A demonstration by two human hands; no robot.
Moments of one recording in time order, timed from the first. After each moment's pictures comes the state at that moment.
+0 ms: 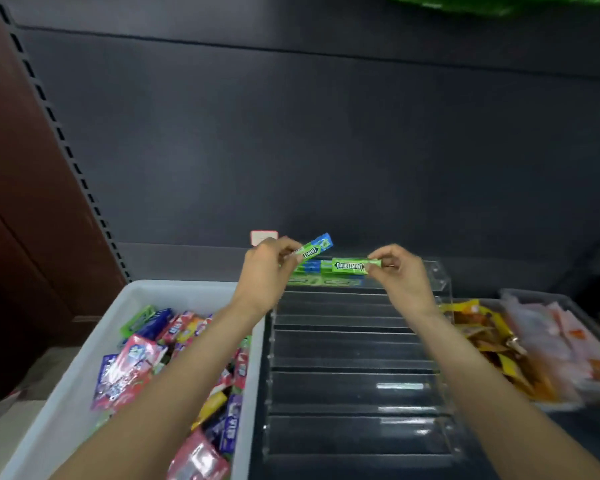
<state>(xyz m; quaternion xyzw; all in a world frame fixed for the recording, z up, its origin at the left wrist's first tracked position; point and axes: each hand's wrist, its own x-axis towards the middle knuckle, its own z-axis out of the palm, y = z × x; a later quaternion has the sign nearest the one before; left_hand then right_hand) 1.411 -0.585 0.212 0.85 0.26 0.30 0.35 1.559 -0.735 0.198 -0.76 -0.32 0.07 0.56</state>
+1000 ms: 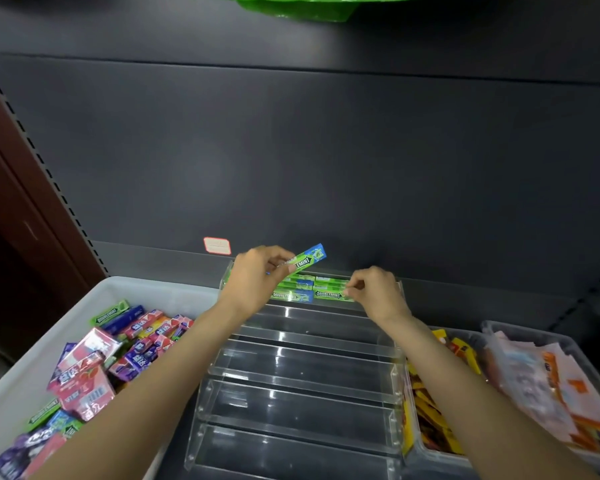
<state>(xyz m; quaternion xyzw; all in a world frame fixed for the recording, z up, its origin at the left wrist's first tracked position) 1.485 -0.646 0.224 0.86 0.30 0.27 0.31 1.663 -0.760 0.178 -0.84 -0.45 0.06 0.29</state>
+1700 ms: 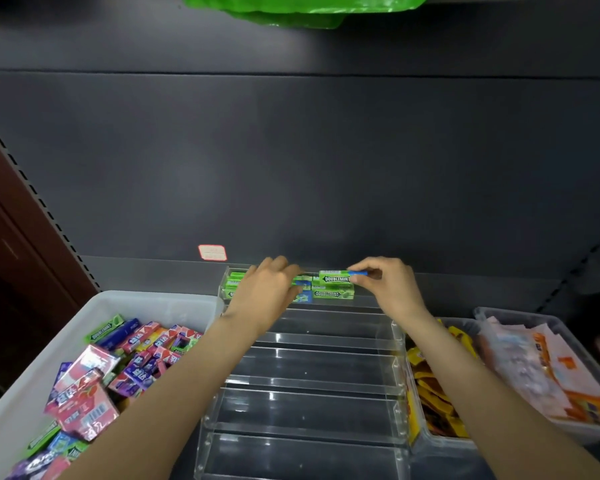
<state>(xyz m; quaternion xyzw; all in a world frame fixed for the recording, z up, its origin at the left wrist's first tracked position) 1.492 -0.647 0.207 0.97 0.23 0.12 0.02 1.657 -0.781 0.196 -0.78 -0.43 0.07 0.44</state>
